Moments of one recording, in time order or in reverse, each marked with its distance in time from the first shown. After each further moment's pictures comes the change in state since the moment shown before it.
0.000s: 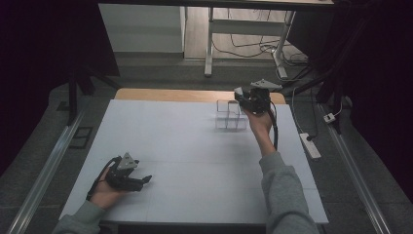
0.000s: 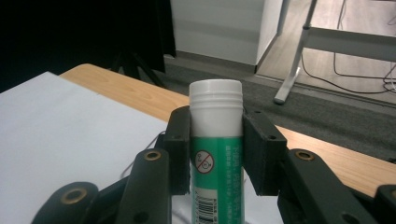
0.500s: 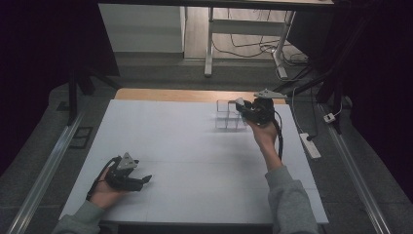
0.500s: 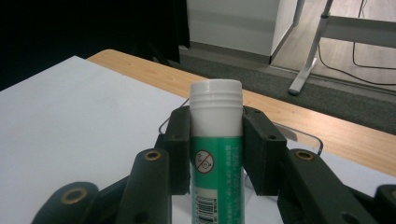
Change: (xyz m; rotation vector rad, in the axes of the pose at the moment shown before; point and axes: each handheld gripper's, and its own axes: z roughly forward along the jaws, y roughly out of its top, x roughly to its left) left arm -0.001 0.001 -0.001 -0.004 0.002 -0.002; right arm 0.013 -0.018 -0.033 0.028 0.063 -0.002
